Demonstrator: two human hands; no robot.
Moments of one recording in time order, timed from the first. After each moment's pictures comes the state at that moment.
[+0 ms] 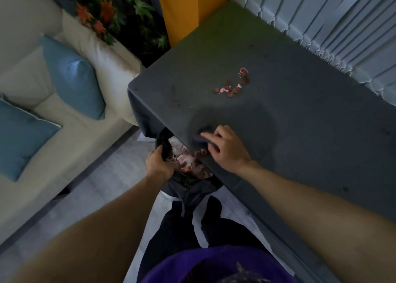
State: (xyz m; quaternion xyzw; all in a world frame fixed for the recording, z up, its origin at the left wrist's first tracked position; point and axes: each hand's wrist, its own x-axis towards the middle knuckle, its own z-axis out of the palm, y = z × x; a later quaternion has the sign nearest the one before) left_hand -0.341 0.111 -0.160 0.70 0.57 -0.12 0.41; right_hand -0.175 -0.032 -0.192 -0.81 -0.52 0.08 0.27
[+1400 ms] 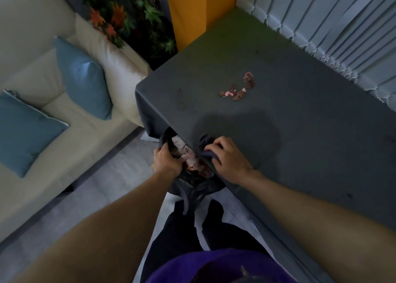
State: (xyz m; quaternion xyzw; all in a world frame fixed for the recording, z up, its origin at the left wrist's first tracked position) left_hand -0.329 0.104 -0.147 0.71 0.58 -0.12 0.37; right_hand -0.192 -0.047 -0.194 -0.79 -0.54 0.17 0.24
